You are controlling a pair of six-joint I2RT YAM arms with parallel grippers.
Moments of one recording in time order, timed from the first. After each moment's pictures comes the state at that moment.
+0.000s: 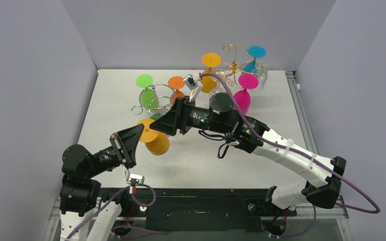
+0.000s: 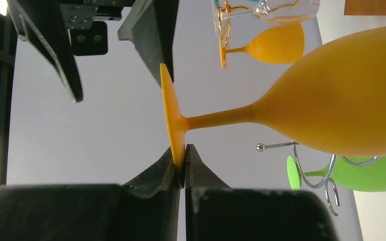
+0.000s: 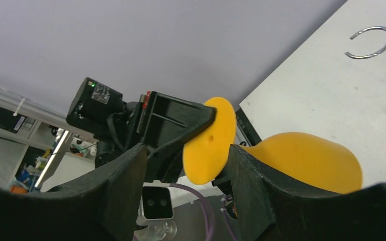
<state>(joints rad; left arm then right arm) -0.14 0.39 0.84 -0.43 0.89 1.71 1.06 1.36 1.47 -0.17 -0.25 0.81</state>
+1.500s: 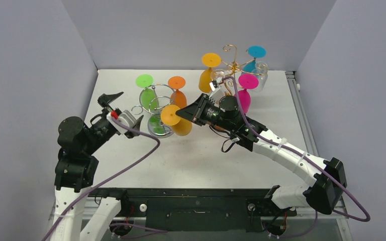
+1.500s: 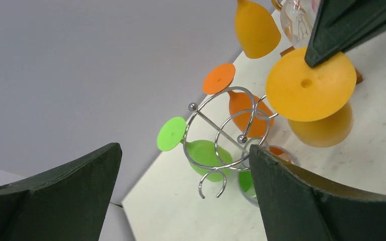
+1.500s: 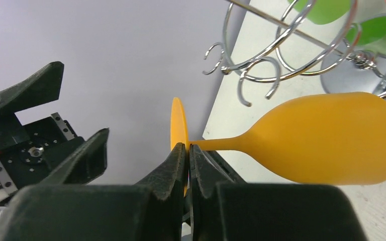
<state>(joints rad) -0.14 0.65 1.07 -0.42 0.55 0.71 0.83 1.31 1.13 0.04 -0.19 1.07</state>
